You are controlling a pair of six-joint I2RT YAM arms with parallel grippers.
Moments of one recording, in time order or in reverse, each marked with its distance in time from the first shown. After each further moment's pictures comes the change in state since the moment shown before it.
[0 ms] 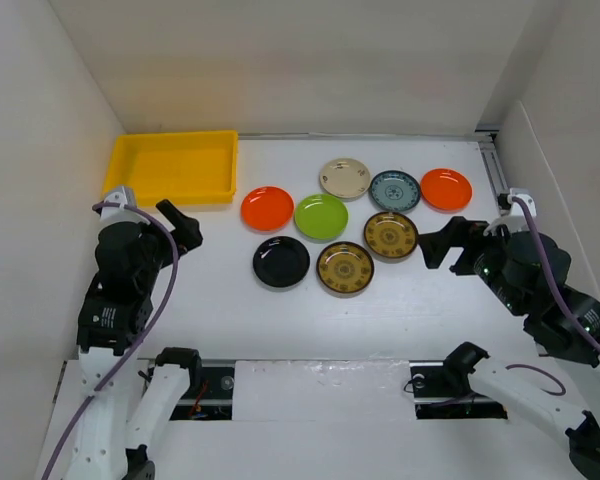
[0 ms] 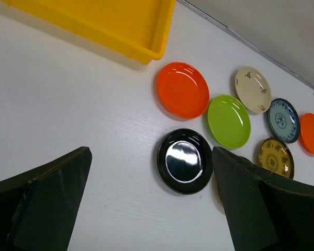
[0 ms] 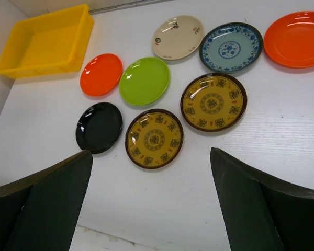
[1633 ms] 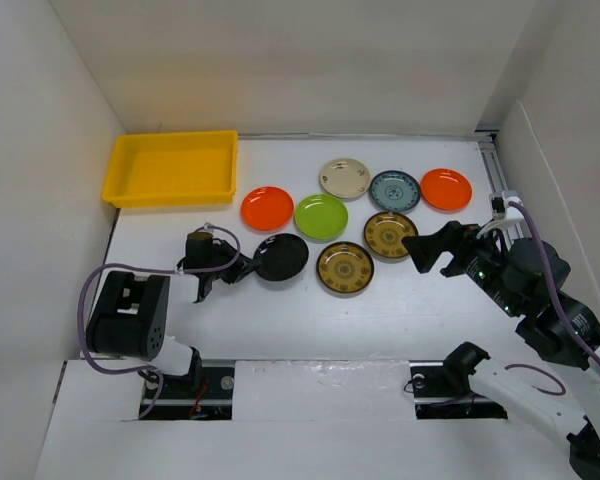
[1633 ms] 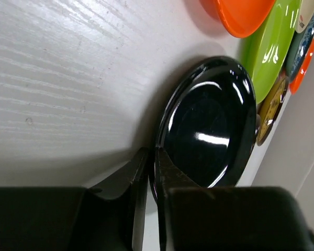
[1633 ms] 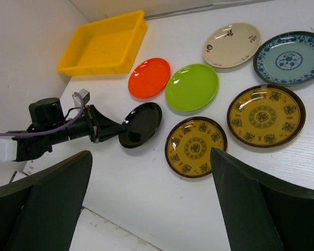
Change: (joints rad) left arm -0.038 0.835 -0.675 1.160 0.502 -0.446; right arm 0.000 -0.052 -0.108 0.185 -0.164 0.037
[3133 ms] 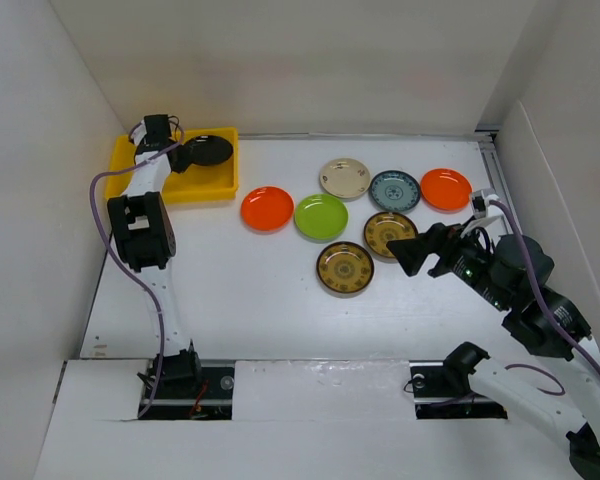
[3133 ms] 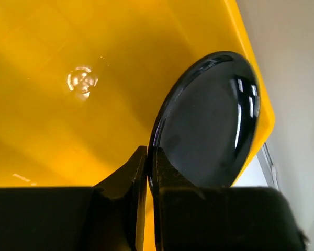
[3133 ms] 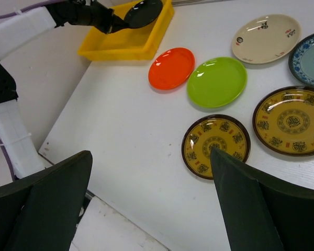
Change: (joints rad) left arm 0.277 0.795 1.563 -0.795 -0.399 0.018; right arm 0.000 0.019 -0.070 0.103 -0.125 -0.003
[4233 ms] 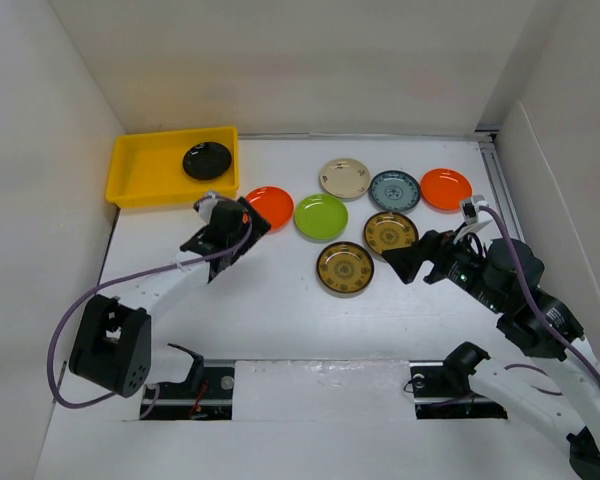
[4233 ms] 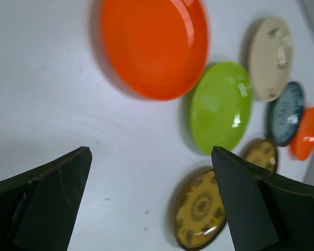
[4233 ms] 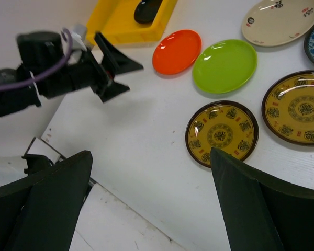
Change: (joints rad) left arm -0.519 -0.974 -1.117 0.261 -0.156 -0.055; right arm 0.000 -0.023 -0.065 0.008 -0.059 0.013
